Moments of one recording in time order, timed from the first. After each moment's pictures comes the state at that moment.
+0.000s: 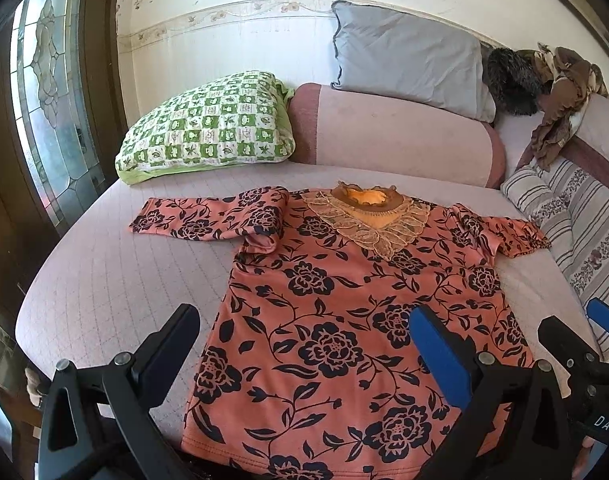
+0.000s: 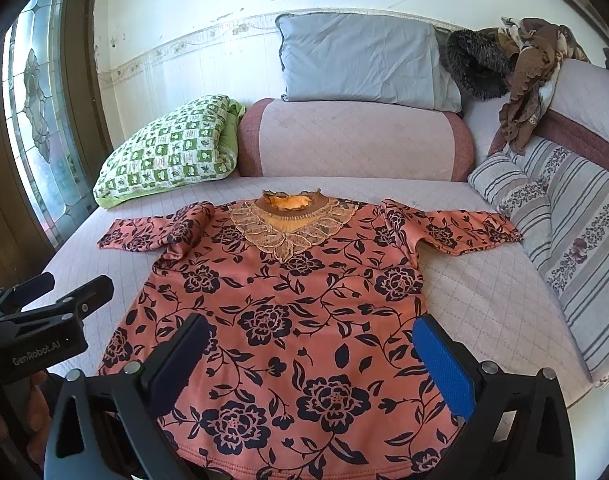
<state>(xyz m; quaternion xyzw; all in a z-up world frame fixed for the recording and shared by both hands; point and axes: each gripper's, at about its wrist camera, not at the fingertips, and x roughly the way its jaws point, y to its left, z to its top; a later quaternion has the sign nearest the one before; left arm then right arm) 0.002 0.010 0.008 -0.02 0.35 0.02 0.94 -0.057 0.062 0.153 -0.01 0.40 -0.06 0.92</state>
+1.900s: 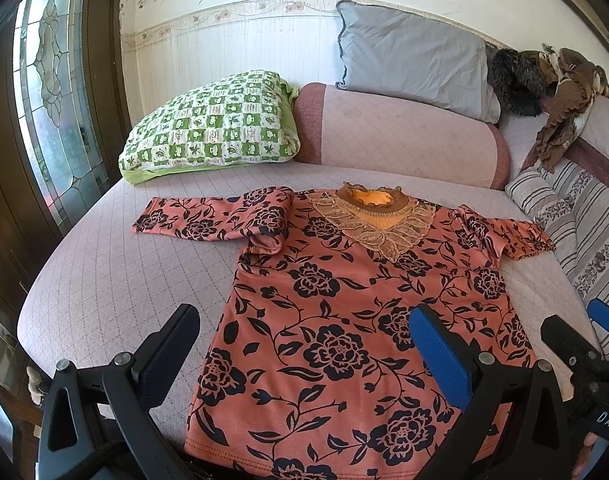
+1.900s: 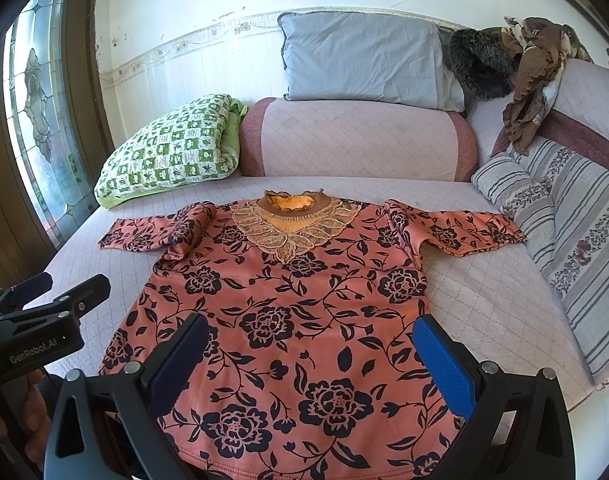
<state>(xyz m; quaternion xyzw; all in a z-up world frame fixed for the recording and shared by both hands) 0.001 0.014 0.003 -0.02 0.35 0.02 0.94 -0.051 0.061 0.151 -0.01 0.40 -0.05 0.92</state>
